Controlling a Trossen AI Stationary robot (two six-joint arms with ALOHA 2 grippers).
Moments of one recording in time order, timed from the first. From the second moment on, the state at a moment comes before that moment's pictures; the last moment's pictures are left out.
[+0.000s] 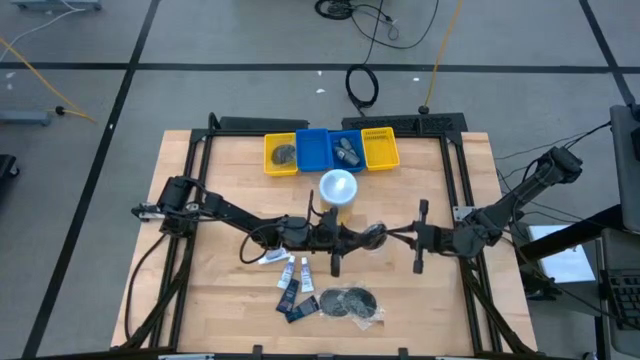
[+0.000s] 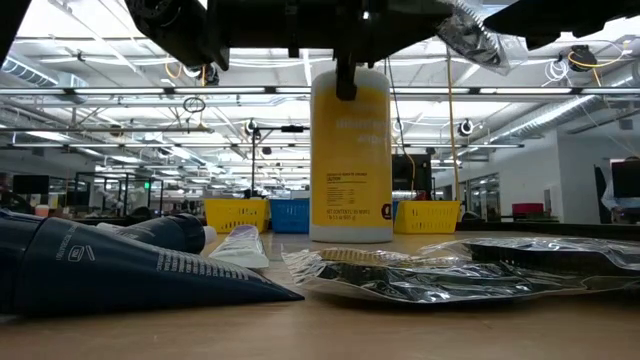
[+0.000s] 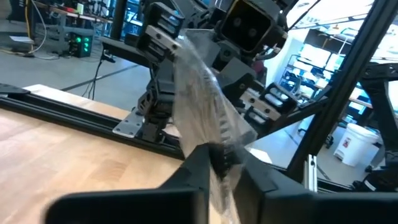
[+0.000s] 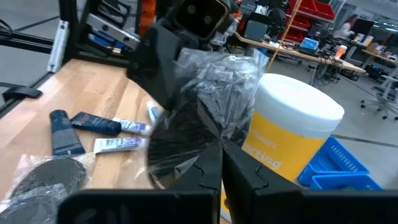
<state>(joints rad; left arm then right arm) -0.21 1.96 1.09 0.94 -0.18 -0.29 0.63 0.85 0.45 0.14 0.78 -0.03</state>
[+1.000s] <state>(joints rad) -0.21 1.96 1.09 0.94 -0.18 -0.29 0.63 0.85 0.45 0.14 0.75 -0.07</state>
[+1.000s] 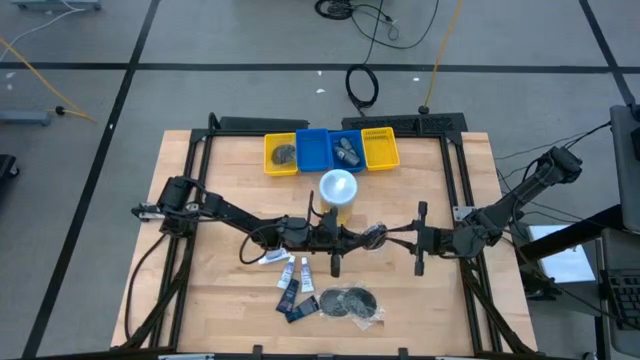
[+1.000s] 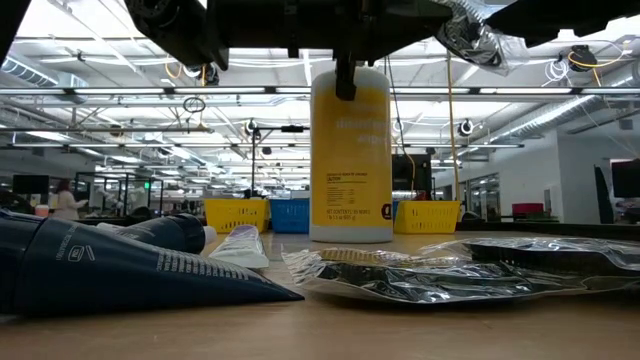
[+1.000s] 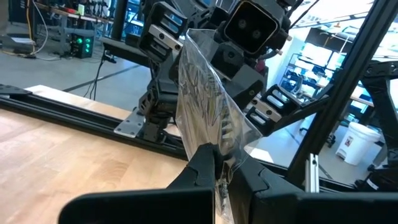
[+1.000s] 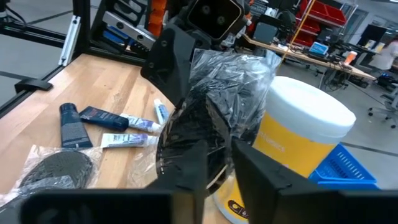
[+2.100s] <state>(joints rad) -0.22 1.73 1.09 0.64 -0.36 -0.05 0.64 0.83 0.45 0.20 0.73 -0.09</state>
